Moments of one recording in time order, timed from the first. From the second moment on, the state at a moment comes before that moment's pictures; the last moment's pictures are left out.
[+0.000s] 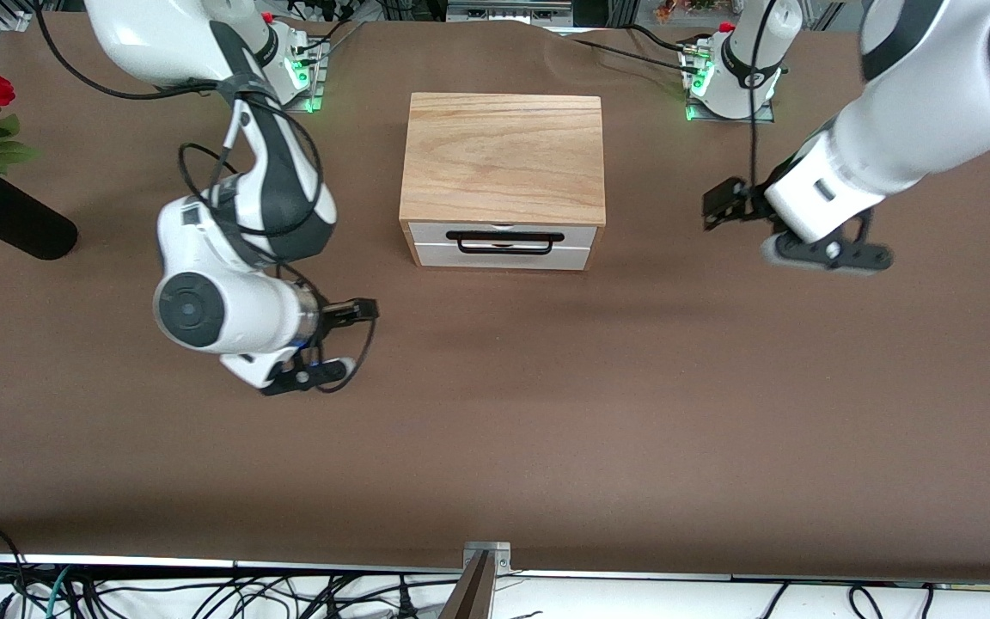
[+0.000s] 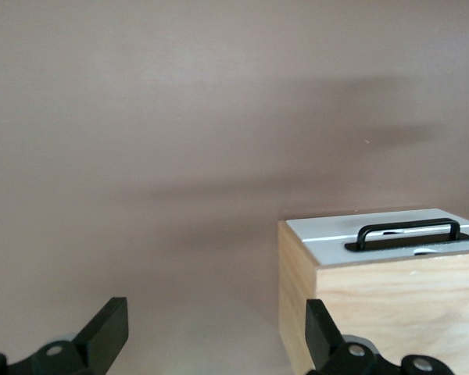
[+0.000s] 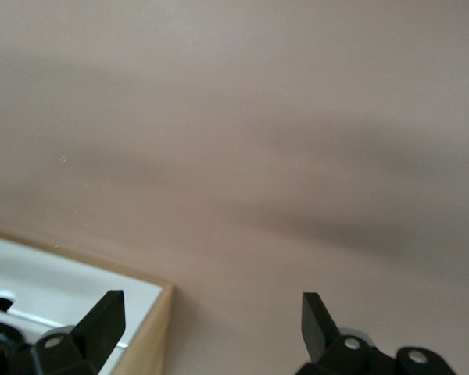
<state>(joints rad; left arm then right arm) -0.25 0.13 -0.01 -1.46 -0.14 1.51 -0.22 0.45 0.67 -0.17 -1.17 0.27 1.64 0.08</state>
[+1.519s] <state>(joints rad) -0.22 0.02 0.10 -1.50 -0.02 1.54 -0.23 0.07 0.22 -0.06 -1.31 -0.04 1.50 0.08</state>
